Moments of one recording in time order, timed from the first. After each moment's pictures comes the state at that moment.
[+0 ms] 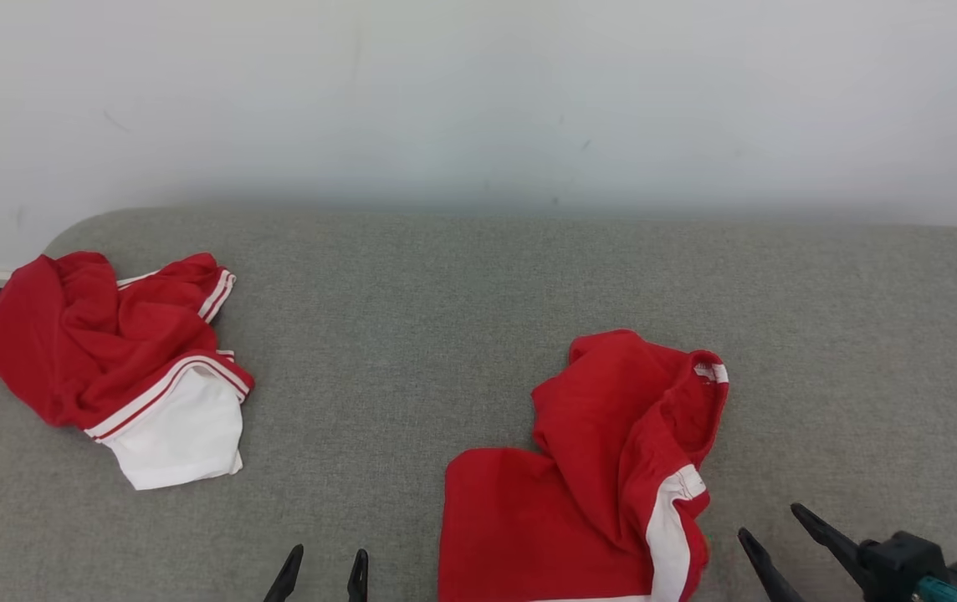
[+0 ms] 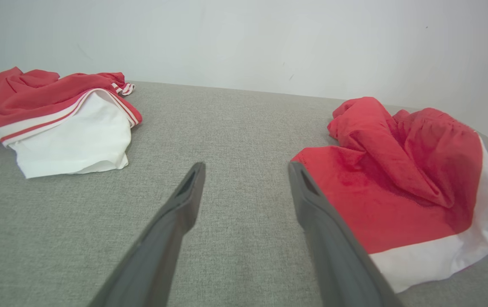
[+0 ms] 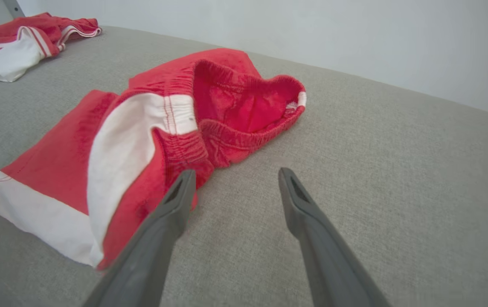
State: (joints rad) left arm 0.10 0.05 -0.19 0.20 -0.18 -0.10 -0.26; right arm 0.03 -0.54 0.33 0.20 0.41 0.13 -0.10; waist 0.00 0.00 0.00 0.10
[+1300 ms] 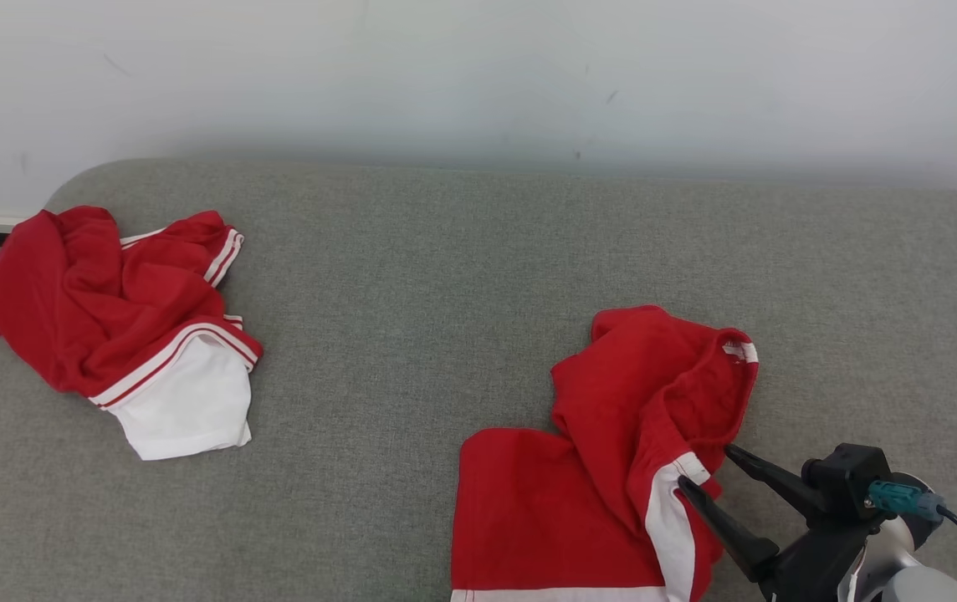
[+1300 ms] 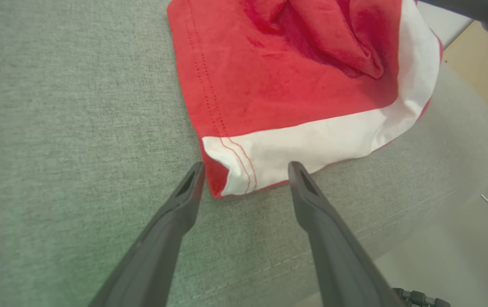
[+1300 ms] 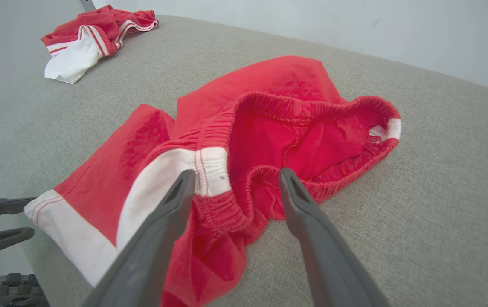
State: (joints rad) left arm -0.08 0.11 -0.64 0.53 -0.44 -0.13 -0.26; right arm -0.23 -0.68 0.64 0.19 0.68 0.13 -0.04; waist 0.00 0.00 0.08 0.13
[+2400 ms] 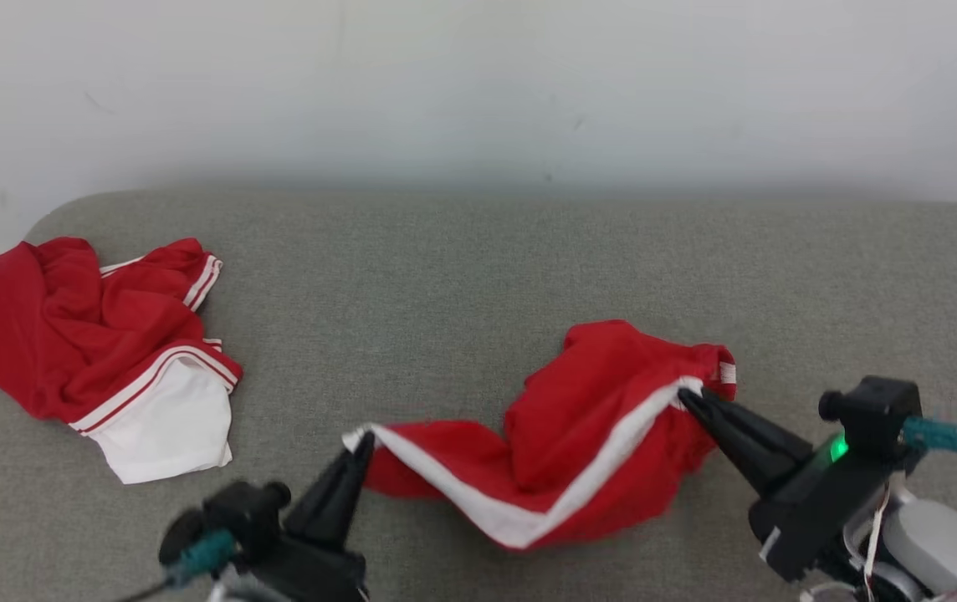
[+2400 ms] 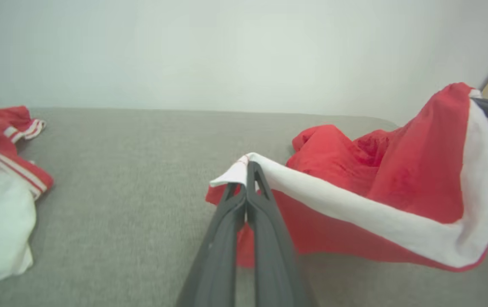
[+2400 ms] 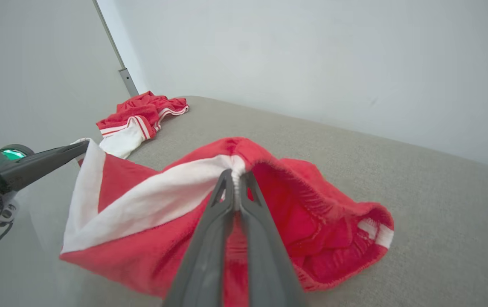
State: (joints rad) left arm -0.23 0.23 -0.49 0.36 -0.52 -0.13 -0.26; right arm -0.38 -0.78 0.78 0.09 0.88 0.13 -0.14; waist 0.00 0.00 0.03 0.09
